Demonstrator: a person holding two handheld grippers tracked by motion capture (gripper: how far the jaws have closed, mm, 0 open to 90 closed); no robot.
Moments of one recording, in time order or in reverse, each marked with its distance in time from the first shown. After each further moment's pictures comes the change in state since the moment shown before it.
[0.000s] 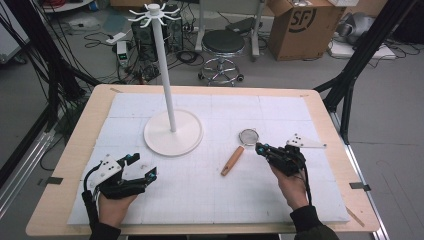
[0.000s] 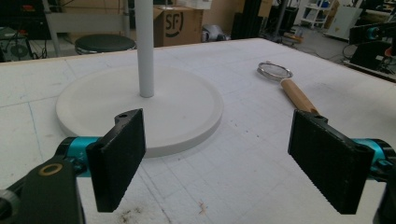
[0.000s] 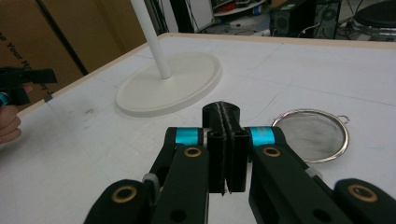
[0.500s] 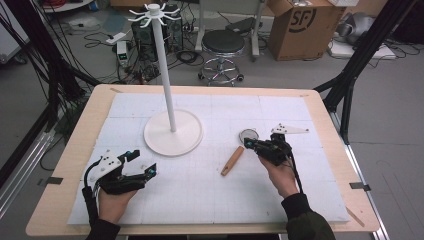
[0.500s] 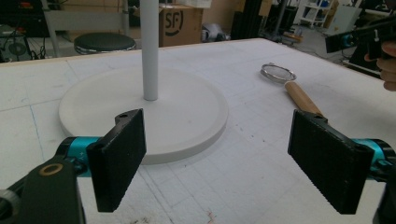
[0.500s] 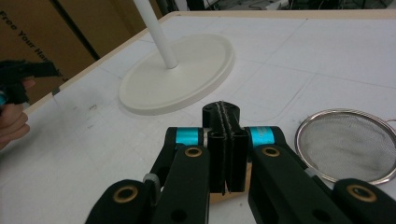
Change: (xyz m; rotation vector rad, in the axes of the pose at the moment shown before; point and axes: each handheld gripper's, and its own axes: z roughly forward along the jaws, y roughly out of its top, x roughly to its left) left arm 0.007 0.005 0.006 0.013 -0.002 0.000; right arm -0.008 0.017 0.042 0.111 0.057 0.067
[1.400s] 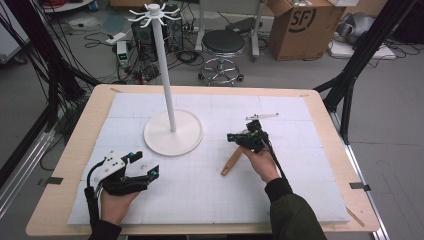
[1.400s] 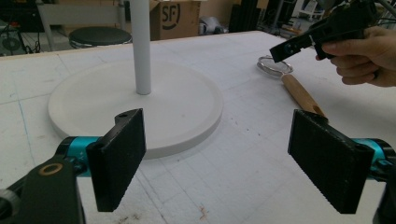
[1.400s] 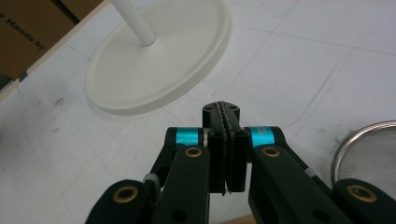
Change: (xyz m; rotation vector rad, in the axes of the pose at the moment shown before) left arm -0.005 -0.002 0.003 0.028 -0.012 0.008; right arm -0.009 0.016 0.073 0.202 -0.032 0.063
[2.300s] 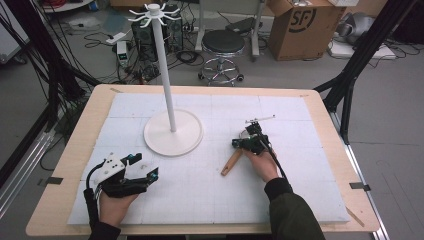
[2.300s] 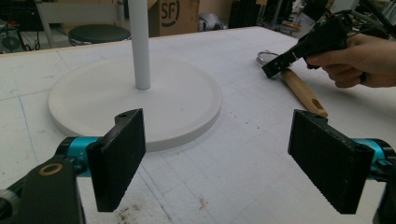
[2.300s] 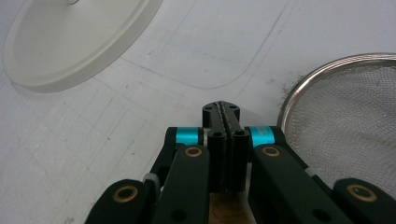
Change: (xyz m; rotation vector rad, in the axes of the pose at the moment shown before) left arm -0.001 -0.003 -0.003 0.011 0.002 0.007; right arm -0.024 -0.013 0.014 0.127 -0.115 0.069
